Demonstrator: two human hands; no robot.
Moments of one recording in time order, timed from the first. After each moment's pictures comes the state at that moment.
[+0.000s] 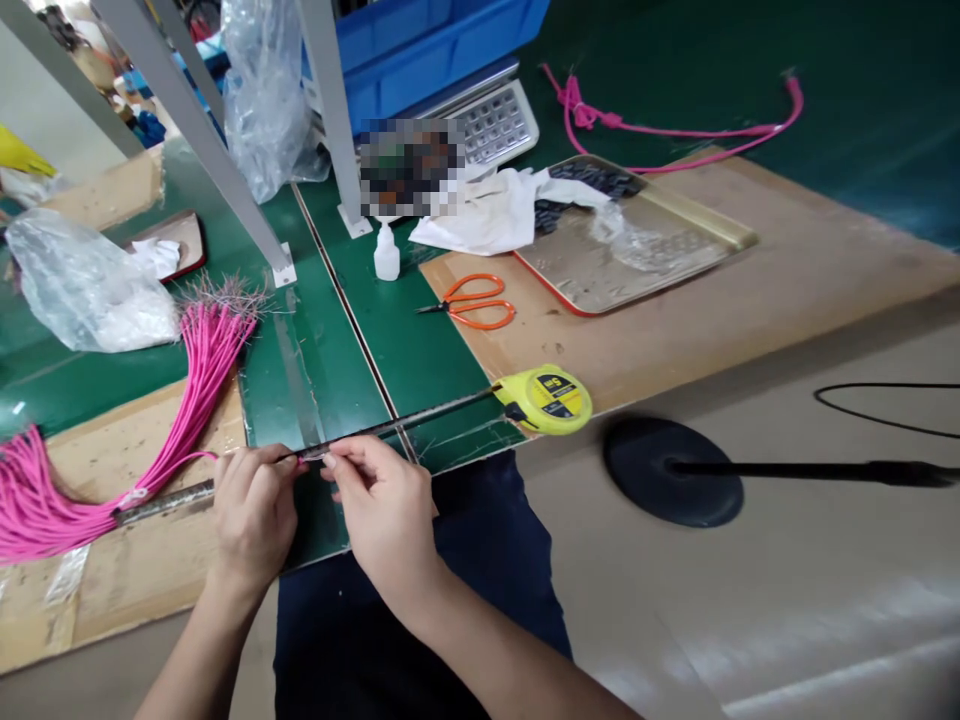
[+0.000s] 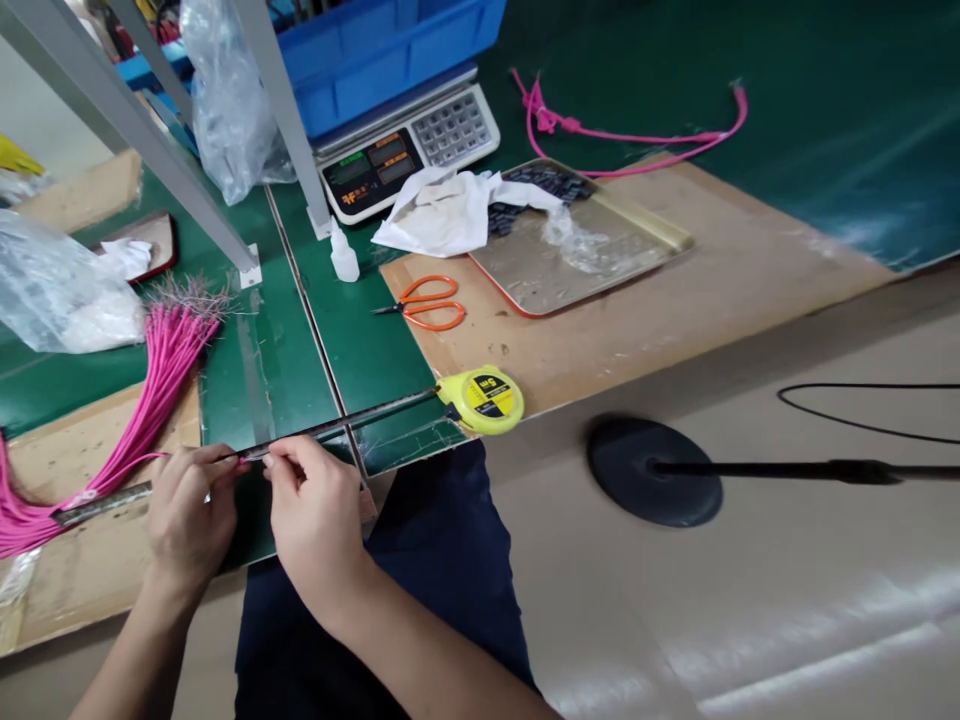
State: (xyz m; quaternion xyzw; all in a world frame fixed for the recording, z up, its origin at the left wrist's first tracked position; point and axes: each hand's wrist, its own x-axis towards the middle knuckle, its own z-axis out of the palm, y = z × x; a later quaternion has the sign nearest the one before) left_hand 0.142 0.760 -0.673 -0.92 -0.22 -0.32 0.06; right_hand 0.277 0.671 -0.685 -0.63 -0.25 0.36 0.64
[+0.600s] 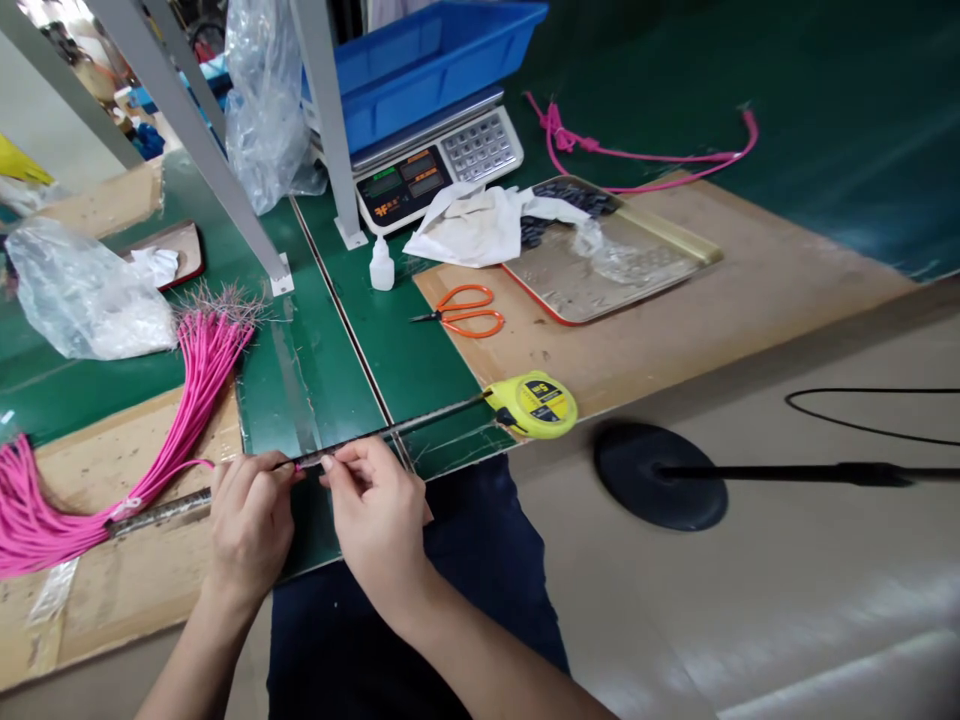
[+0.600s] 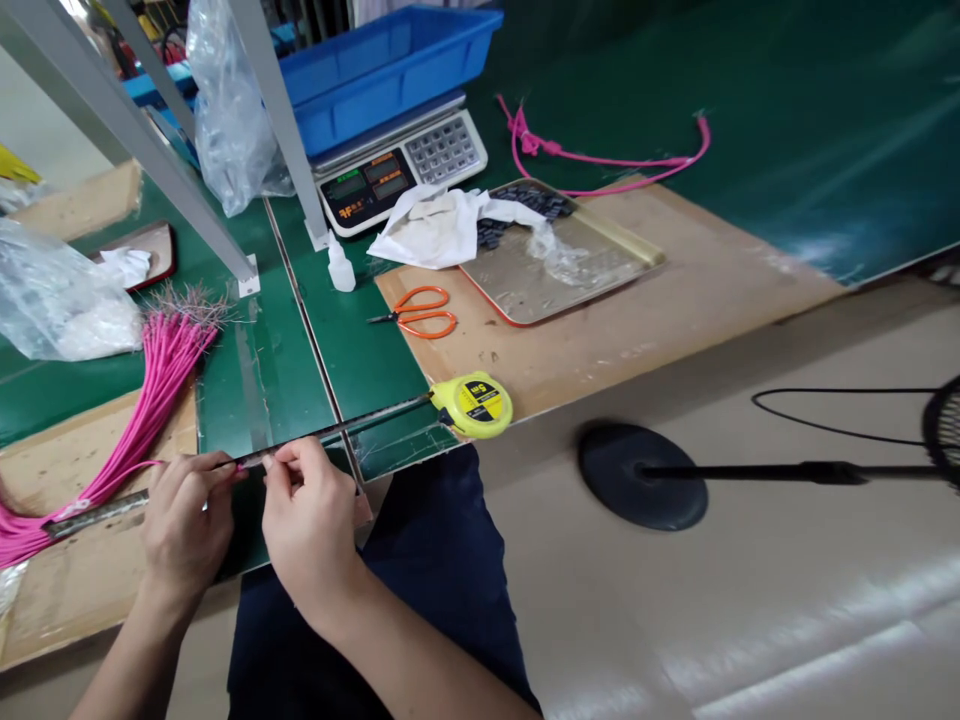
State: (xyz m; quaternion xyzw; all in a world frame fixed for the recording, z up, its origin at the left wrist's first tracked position) left_hand 0.143 0.759 -0.672 -0.92 -0.21 -0.32 0.05; right_hand 0.273 0.671 -0.684 -0.67 -0.26 0.30 0.63
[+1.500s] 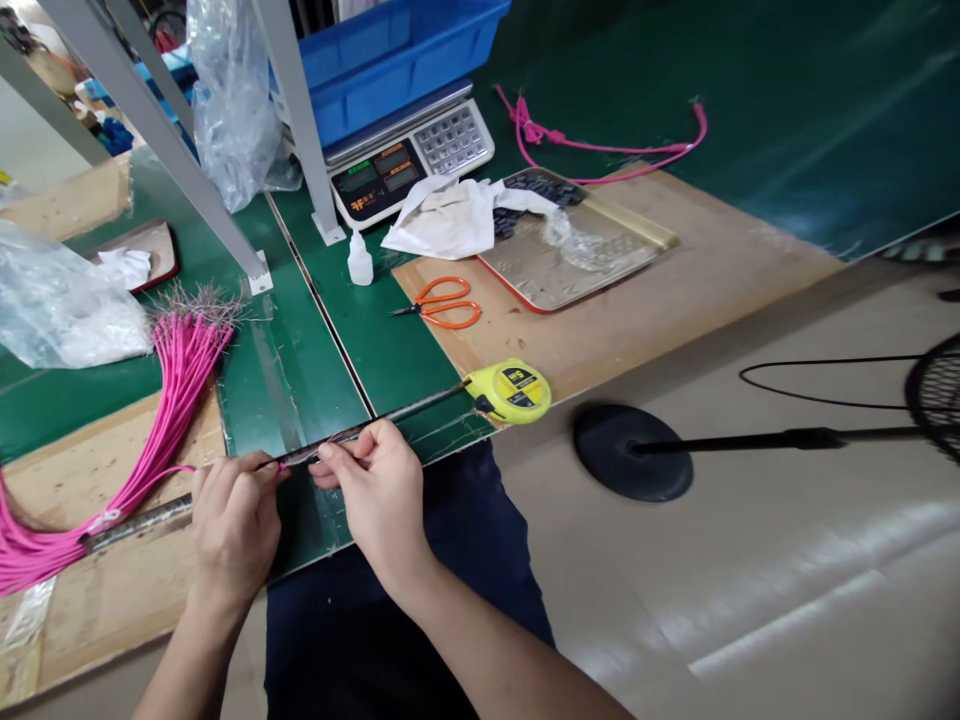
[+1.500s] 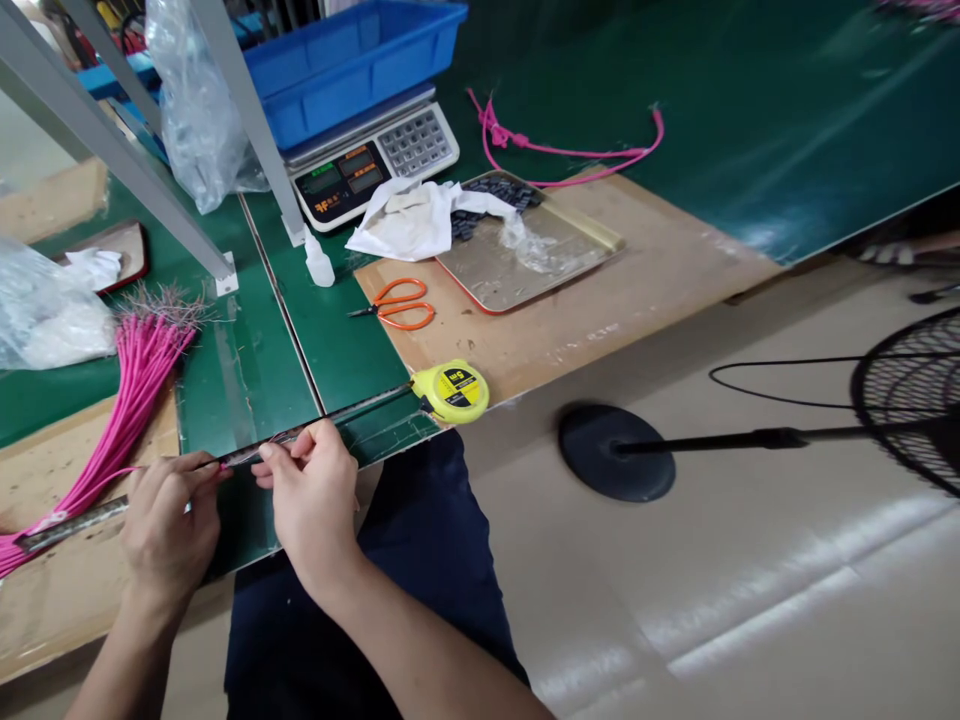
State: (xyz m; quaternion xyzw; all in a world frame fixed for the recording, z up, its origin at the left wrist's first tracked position) left_hand 0.143 0.761 -0.672 -0.92 -0.21 -0.33 0.06; right_hand 0.285 0.681 -0.681 -0.55 -0.04 0.45 0.70
